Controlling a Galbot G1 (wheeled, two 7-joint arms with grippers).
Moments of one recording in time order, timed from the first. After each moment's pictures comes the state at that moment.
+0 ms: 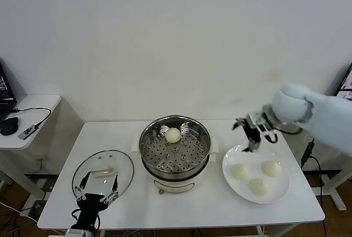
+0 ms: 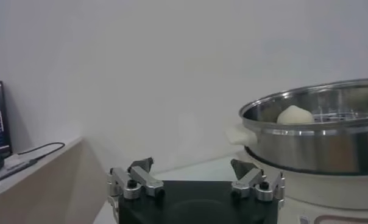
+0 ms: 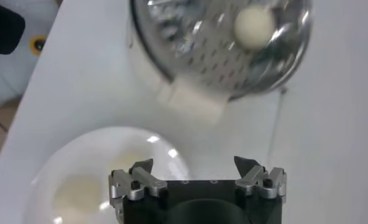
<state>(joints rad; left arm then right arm) 1.76 -1.30 -0.59 -2.15 -0.01 0.01 -0.11 0.37 0.48 -1.14 1.66 0.08 -0.26 -0.97</state>
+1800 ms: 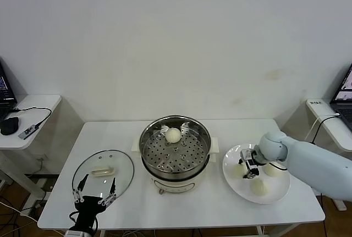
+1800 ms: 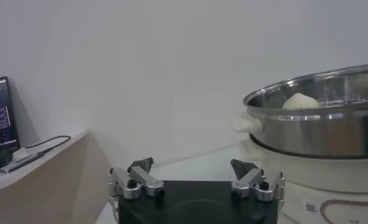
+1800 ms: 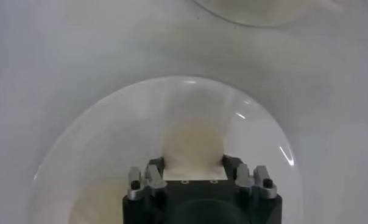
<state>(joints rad) 1.77 -1.31 -0.61 -2.15 0.00 0.01 -0.10 -0.03 0.65 -0.92 1.39 -0.07 -0.30 -0.93</state>
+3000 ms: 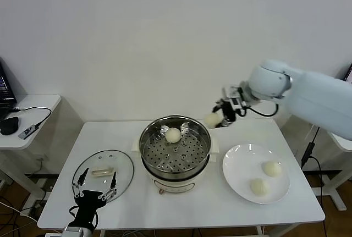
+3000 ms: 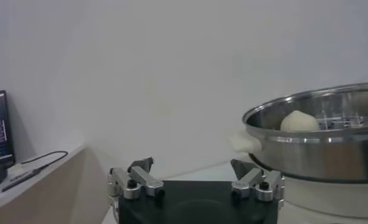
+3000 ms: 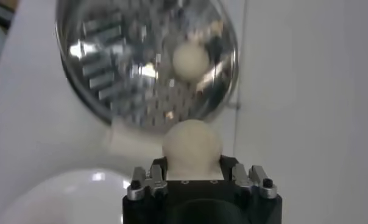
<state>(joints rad) 1.75 -1.30 -0.61 -2.17 -0.01 0.02 -0.10 0.66 0.84 -1.24 1.59 0.46 -0.50 -0.88</state>
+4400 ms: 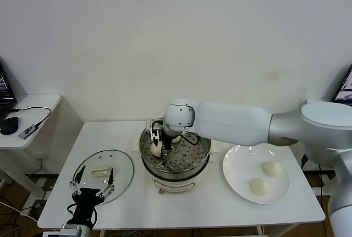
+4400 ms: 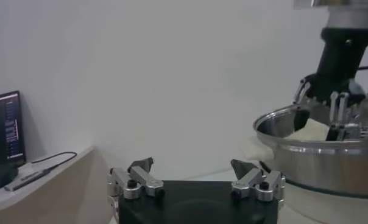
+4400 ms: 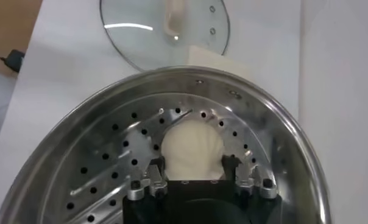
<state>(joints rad) 1.73 -1.32 -0.62 -2.18 -0.02 0.01 -0.10 0.44 1.28 -1.27 1.34 0.52 -0.69 -0.71</state>
